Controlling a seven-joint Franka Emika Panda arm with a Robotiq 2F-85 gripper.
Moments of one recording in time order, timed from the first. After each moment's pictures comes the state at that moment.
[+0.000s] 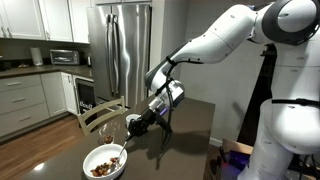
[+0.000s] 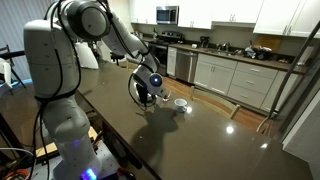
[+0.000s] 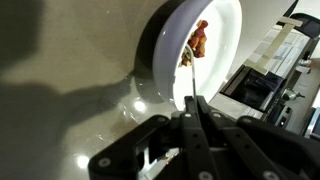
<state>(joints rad) 0.07 0.13 0.10 -2.40 1.67 2.57 -0.96</state>
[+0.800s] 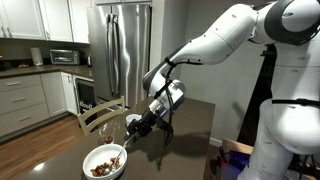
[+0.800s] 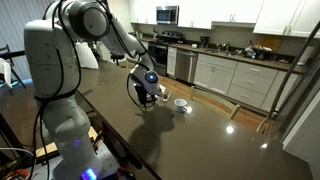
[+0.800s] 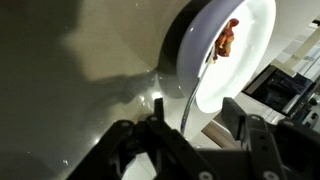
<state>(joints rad) 0.09 0.14 0.14 -2.40 1.67 2.74 -0.97</state>
